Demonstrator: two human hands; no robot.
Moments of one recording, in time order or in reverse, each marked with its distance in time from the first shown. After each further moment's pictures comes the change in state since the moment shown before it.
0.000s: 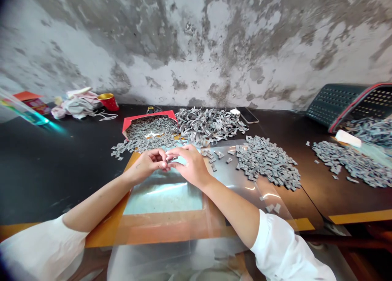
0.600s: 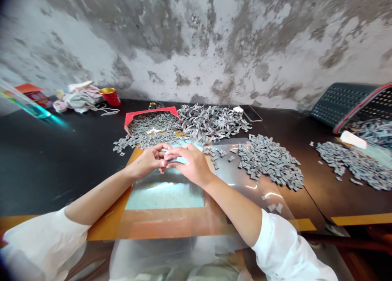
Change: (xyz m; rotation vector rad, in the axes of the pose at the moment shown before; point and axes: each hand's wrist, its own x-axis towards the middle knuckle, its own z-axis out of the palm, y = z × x) left_hand -0.001 0.004 -0.001 -0.095 -0.111 -0.051; right_hand -0.001 -0.001 0.001 0.001 -0.078 -0.019
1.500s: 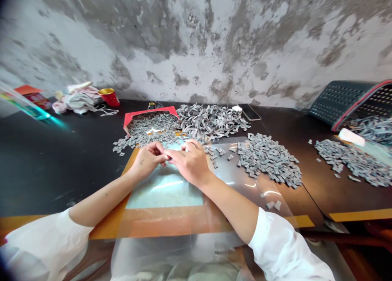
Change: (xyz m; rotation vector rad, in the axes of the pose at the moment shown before) left_hand 0.004 -0.002 0.014 0.146 0.403 0.157; right_hand 0.001 0.006 0.002 -0.521 0.047 -0.161
